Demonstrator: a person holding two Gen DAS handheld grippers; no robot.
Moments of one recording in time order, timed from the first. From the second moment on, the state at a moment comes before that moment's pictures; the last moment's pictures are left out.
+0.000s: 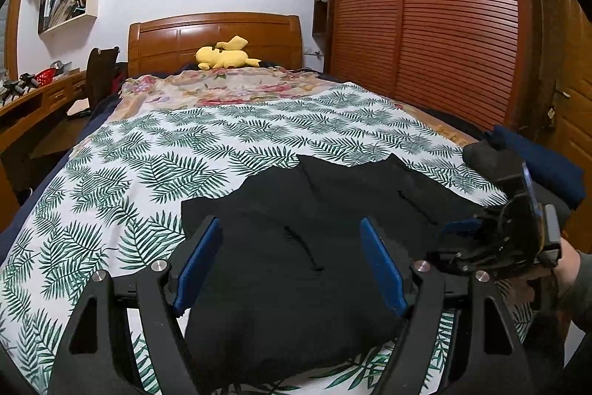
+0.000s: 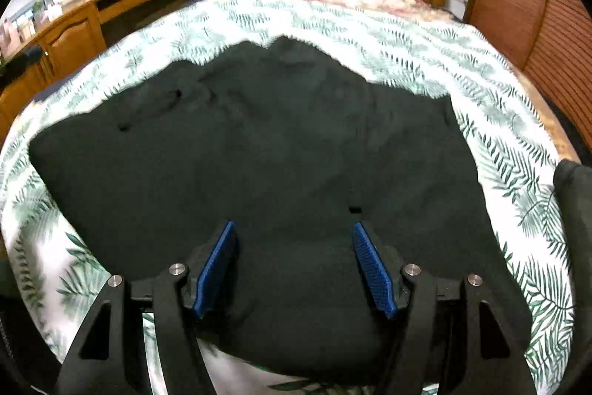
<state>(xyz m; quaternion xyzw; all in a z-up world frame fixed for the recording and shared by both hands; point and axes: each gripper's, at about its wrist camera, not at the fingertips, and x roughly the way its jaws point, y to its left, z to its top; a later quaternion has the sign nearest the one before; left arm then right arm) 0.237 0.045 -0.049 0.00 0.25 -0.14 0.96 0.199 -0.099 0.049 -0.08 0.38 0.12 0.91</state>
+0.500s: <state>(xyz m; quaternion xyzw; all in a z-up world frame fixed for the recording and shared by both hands) 0.223 0.075 -0.058 -0.01 0.26 -0.13 0.96 0.203 -0.023 0.021 -0.11 0.38 0.21 0.90</state>
